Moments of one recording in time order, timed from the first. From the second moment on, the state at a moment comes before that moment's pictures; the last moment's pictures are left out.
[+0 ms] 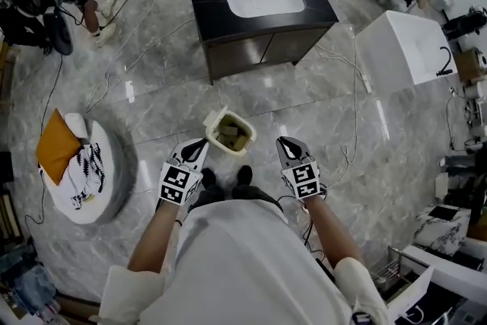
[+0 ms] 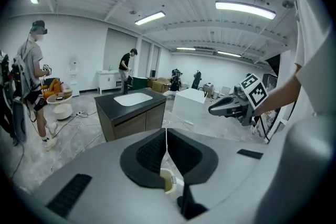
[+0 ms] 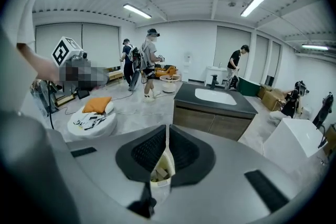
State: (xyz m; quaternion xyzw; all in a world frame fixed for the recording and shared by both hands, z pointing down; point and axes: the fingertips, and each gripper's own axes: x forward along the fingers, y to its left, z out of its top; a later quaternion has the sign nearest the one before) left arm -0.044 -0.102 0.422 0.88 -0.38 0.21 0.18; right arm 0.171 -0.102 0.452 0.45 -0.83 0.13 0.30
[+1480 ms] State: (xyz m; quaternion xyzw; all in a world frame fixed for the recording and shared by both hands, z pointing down) left arm -0.076 -0.120 0.341 0.88 -0.45 0.14 0.11; right arm 0.187 -0.110 0.350 0.50 -0.84 0.06 0.20
